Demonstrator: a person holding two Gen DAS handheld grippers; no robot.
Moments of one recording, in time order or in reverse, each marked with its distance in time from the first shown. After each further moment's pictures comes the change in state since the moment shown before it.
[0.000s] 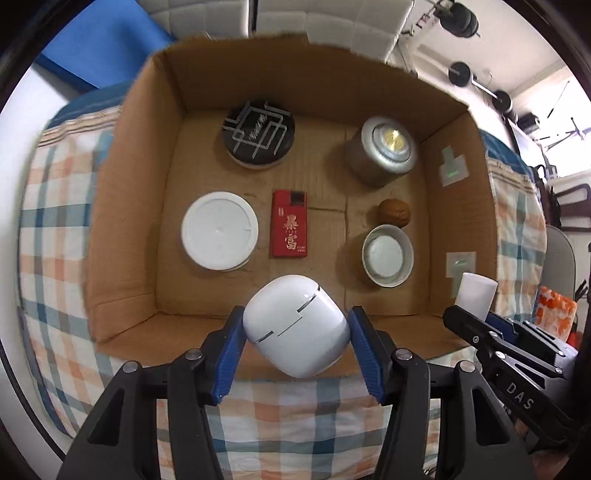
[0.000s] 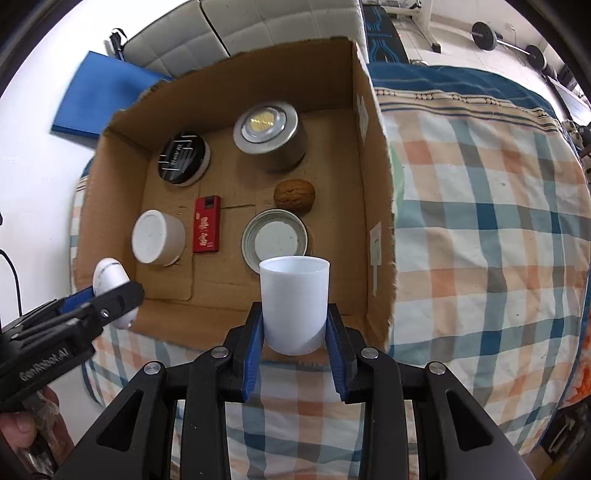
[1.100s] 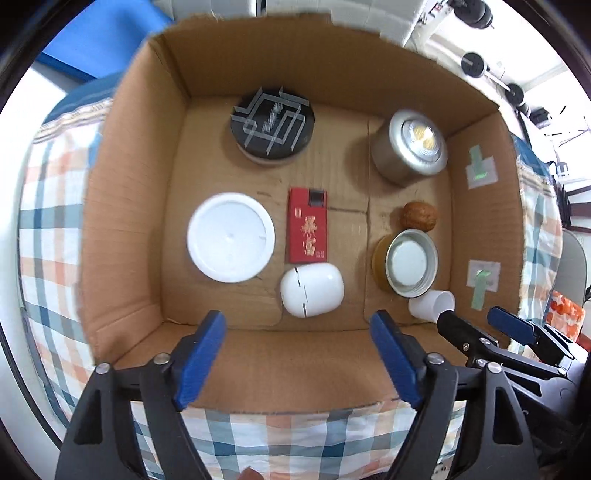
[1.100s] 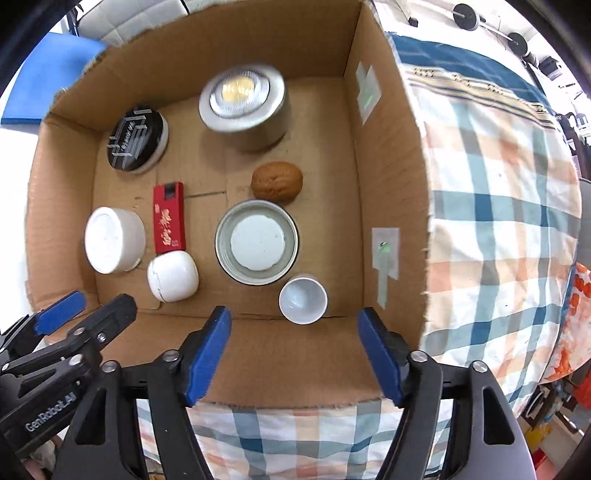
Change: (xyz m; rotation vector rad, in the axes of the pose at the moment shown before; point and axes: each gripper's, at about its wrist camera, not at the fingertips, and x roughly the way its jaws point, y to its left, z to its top) left arm 0.003 0.006 0.005 -0.018 0.029 0.043; right arm 0.035 0.016 0.027 0.042 0.100 -0.150
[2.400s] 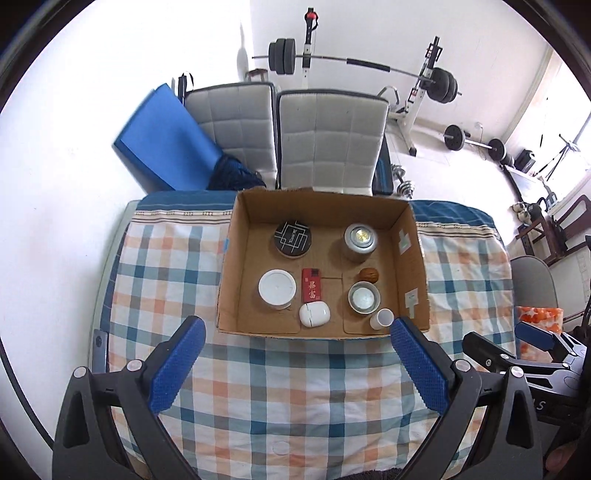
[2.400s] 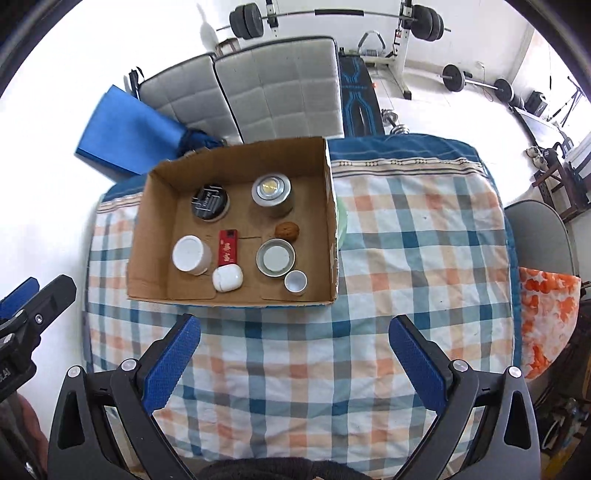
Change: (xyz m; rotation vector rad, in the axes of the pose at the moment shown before) left arm -0.212 -0.018 -0.087 0.046 -0.435 0.089; right arm -0.198 -0.037 -0.122 -0.027 -0.334 0.087
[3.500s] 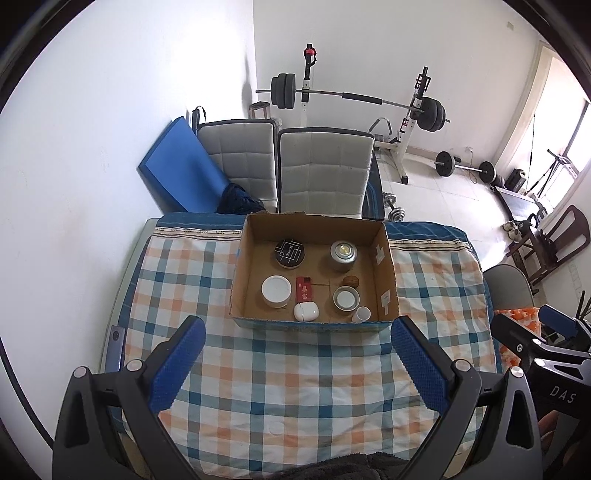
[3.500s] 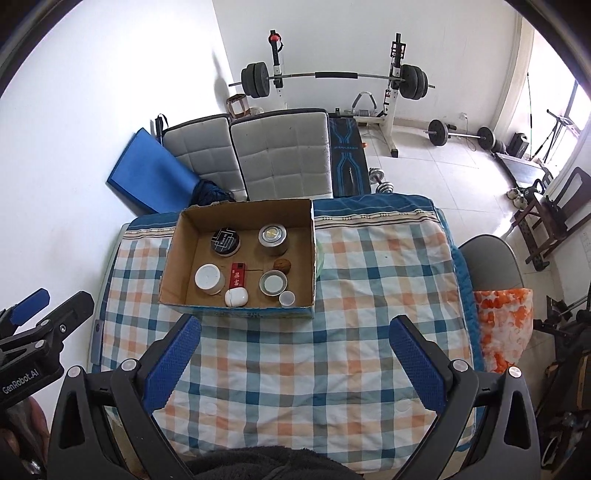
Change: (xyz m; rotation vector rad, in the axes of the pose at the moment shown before) left arm -0.101 -0.011 -0.040 -0.009 -0.119 0.002; right arm -0.142 0.002 -0.052 -0.040 -0.224 -0.049
